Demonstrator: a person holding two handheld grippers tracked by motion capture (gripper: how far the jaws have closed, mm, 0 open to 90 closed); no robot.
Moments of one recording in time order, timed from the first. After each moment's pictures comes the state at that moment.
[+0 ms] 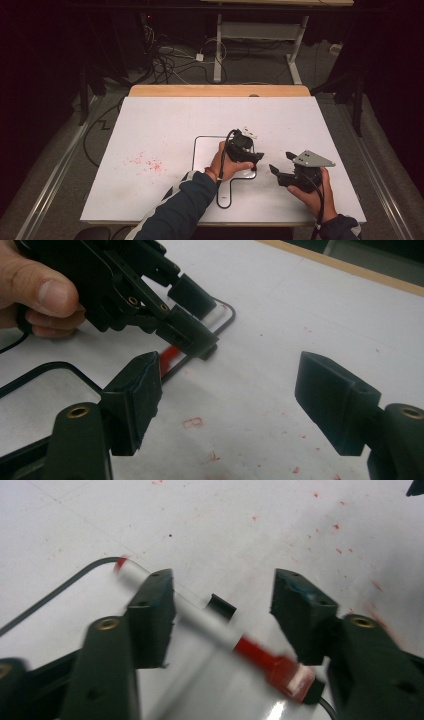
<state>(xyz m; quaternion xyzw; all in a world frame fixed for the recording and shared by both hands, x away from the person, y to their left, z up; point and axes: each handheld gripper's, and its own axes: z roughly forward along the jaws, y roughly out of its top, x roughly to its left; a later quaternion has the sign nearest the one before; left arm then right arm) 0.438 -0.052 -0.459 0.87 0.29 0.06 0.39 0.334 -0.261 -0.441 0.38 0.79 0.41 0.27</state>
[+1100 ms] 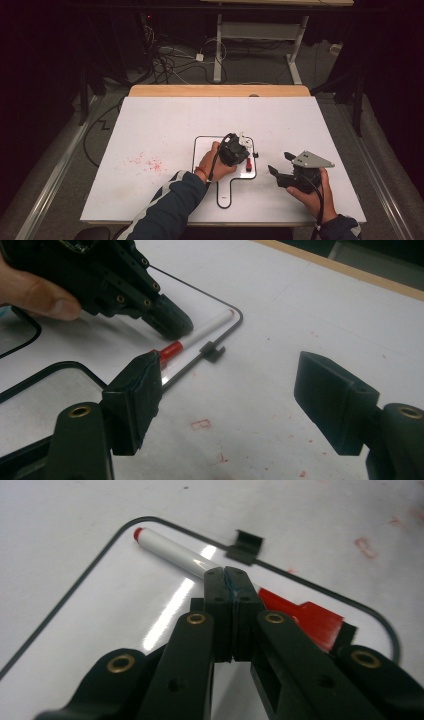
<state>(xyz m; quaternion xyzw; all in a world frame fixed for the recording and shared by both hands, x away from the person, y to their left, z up) 0.422 -0.037 -0.464 0.92 0.20 0.10 0.33 0.331 -0.258 -0.440 0.36 0.79 0.41 0.27</state>
